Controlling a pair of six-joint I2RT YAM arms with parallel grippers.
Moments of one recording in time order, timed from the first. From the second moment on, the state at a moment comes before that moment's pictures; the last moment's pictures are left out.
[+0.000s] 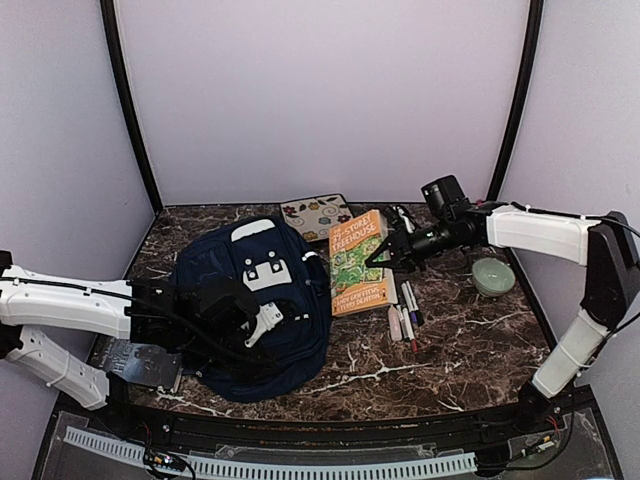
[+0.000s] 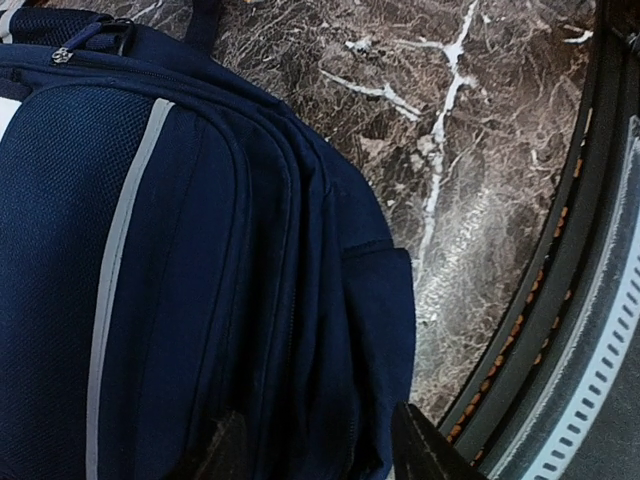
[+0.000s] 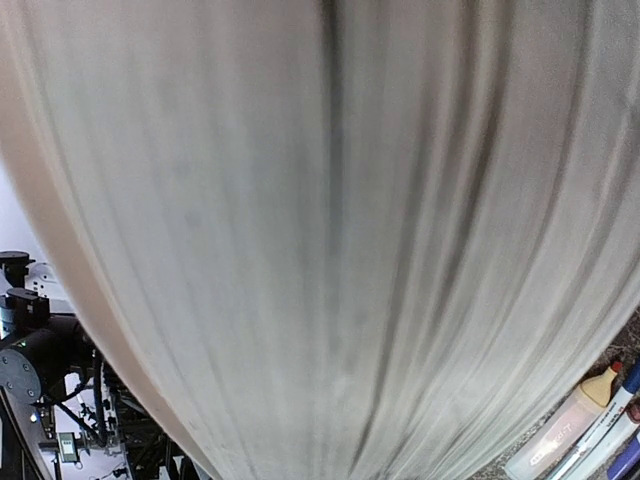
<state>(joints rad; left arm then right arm) -1.18 1.27 0.84 -0.58 -0.09 -0.20 0.52 1.62 1.17 -0.39 -0.80 0.51</state>
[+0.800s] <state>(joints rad) -1.21 1.42 0.90 -0.57 -0.18 -0.12 0.51 1.58 1.10 -0.31 -0.87 0.49</state>
